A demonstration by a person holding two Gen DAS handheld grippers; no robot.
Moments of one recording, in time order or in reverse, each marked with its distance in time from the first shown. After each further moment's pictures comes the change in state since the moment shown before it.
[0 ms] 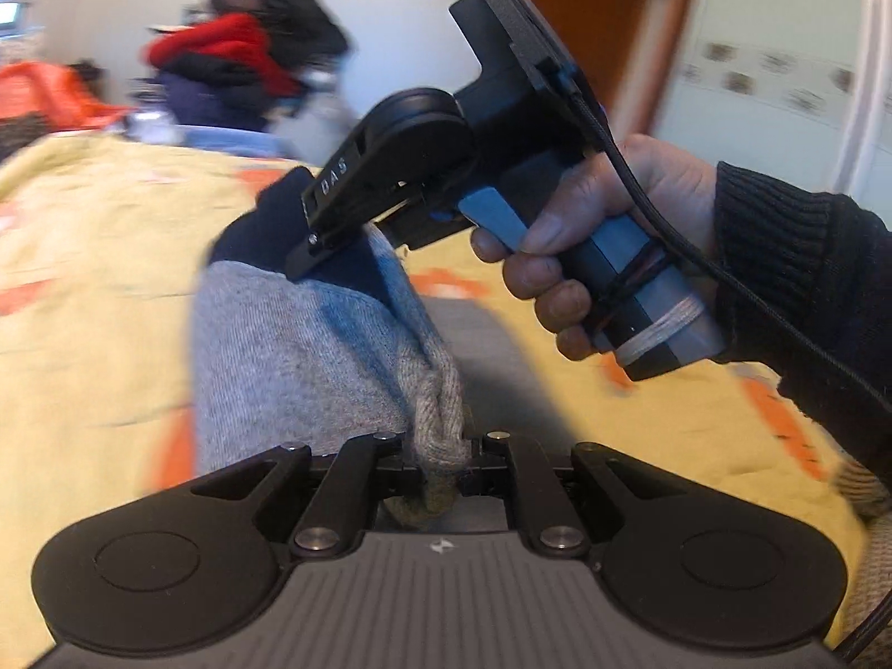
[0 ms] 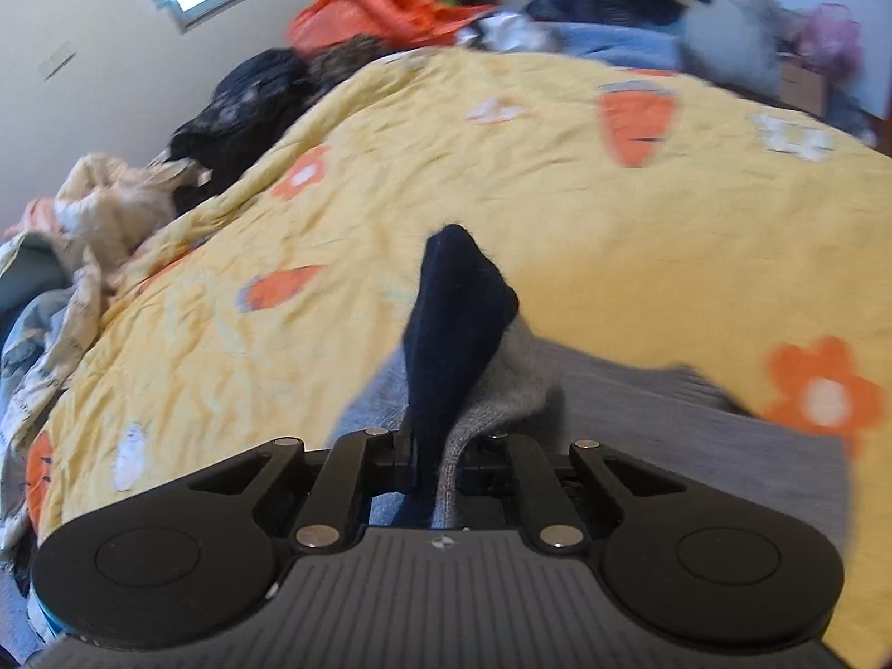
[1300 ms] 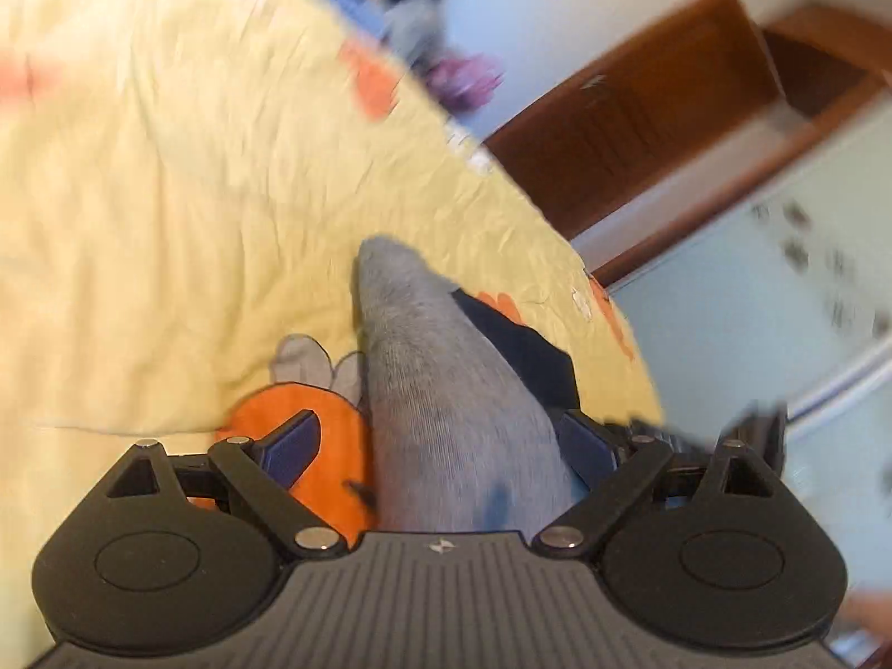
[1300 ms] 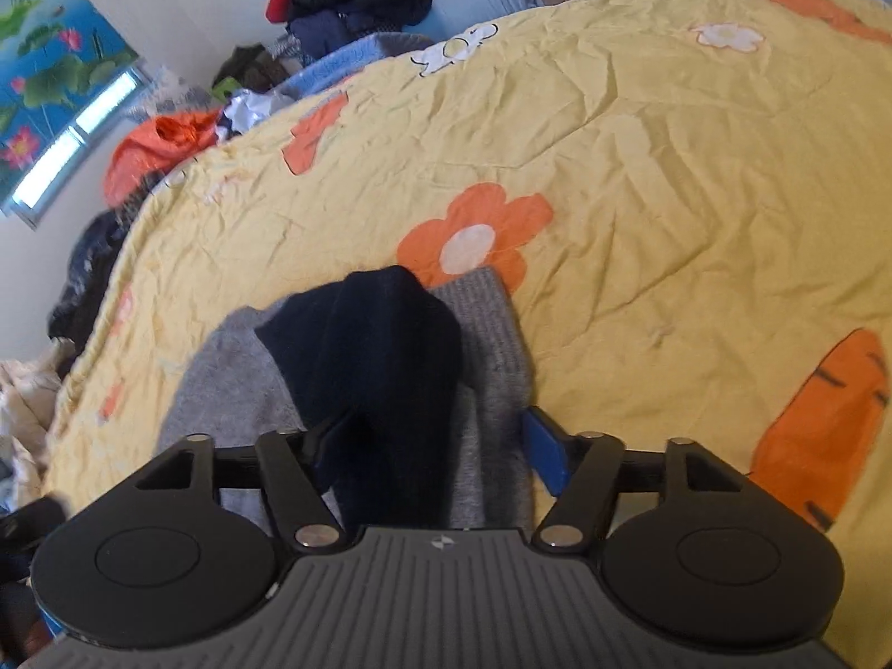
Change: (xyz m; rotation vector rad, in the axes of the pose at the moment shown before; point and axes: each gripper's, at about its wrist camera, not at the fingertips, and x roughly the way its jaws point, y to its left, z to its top) left arm 0.081 0.179 0.045 -0.606 0.152 -0.189; right arm -0.023 -0.156 -0.100 0.461 -0.141 -0.091
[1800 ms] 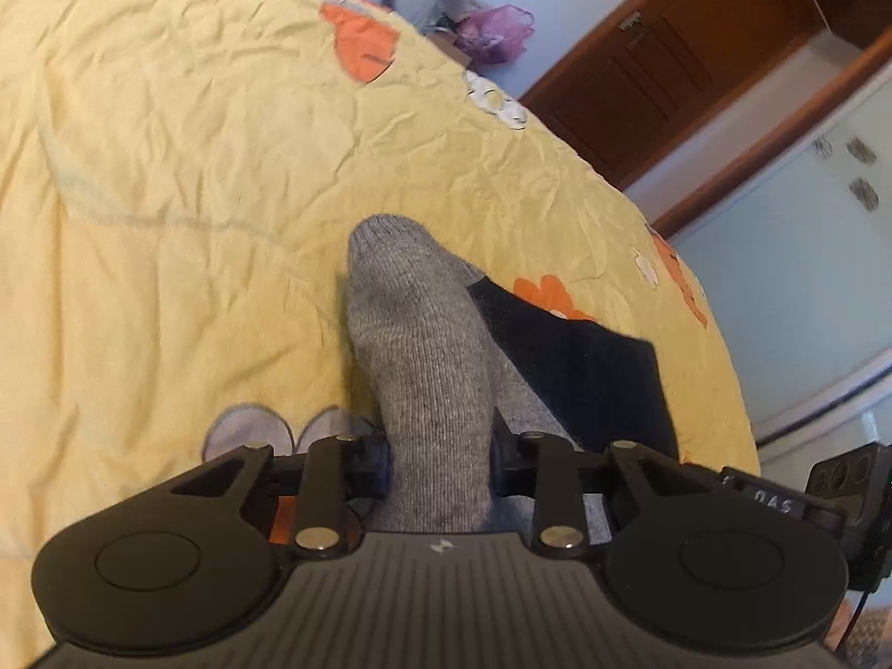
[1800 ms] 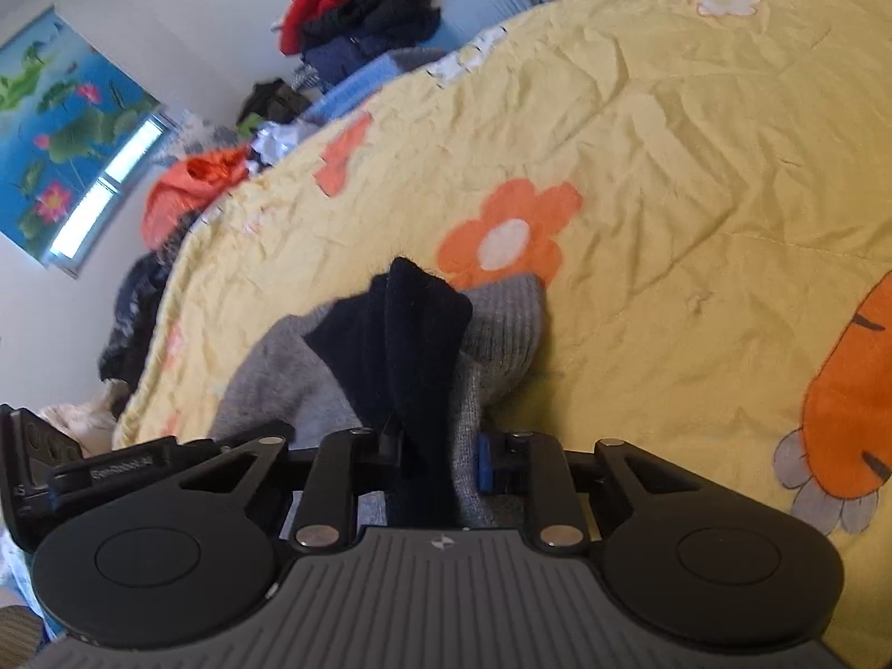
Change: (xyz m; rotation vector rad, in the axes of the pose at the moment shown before) left arm 0.059 -0.046 0.014 0.171 0.072 0.183; right arm -0.010 -0.001 -0.007 0.089 -0.048 0.128
